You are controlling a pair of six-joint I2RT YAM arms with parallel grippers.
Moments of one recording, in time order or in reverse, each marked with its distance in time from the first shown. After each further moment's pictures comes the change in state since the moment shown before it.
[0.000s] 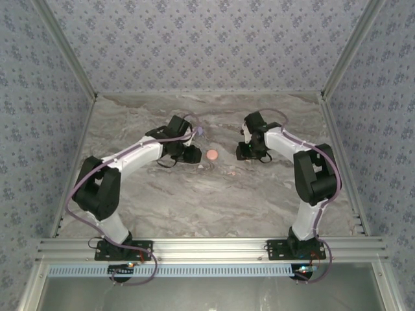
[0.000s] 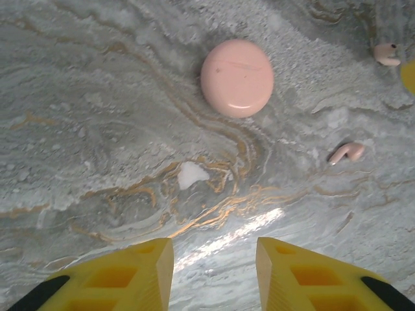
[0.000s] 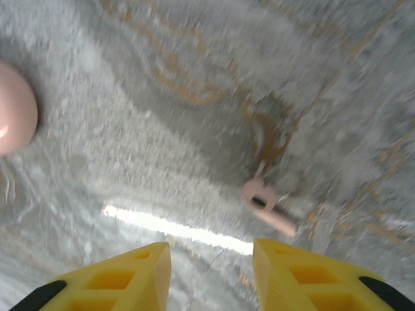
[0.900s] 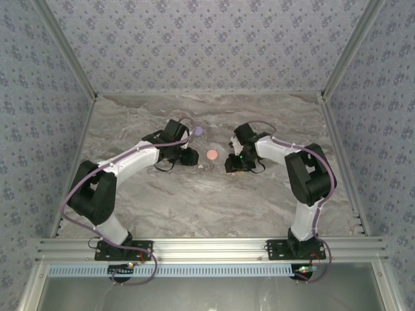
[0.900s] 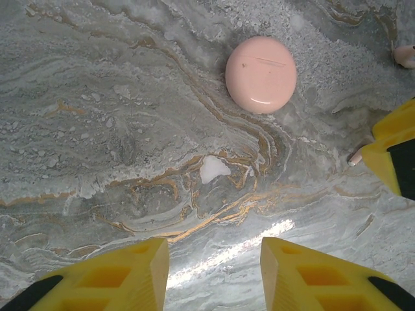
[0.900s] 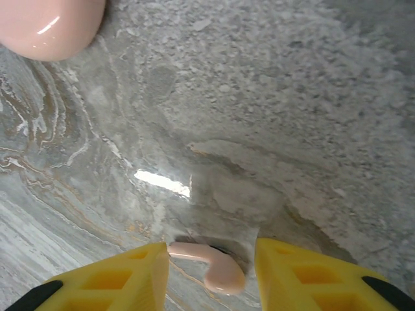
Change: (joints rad) left arm 0.010 -0.051 -0.080 0.065 -0.038 -0.013; right arm 0.102 0.031 -0.083 0.080 -0.131 0.050
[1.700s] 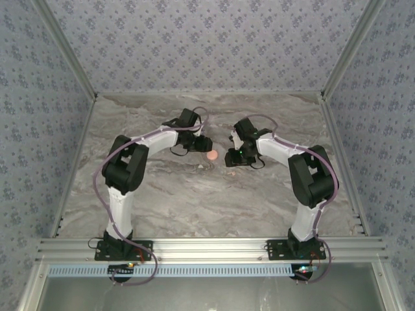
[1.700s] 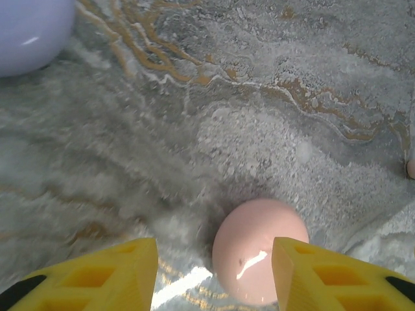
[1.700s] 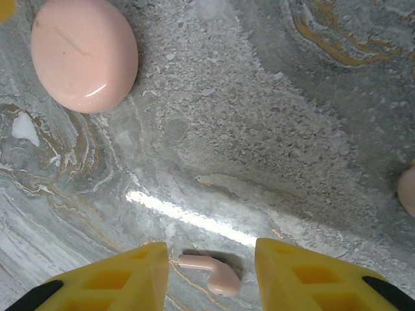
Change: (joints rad) left arm 0.034 0.451 0.357 0.093 0.141 -0.010; right arm -0.005 -0.030 0.045 -0.007 0.057 0.000
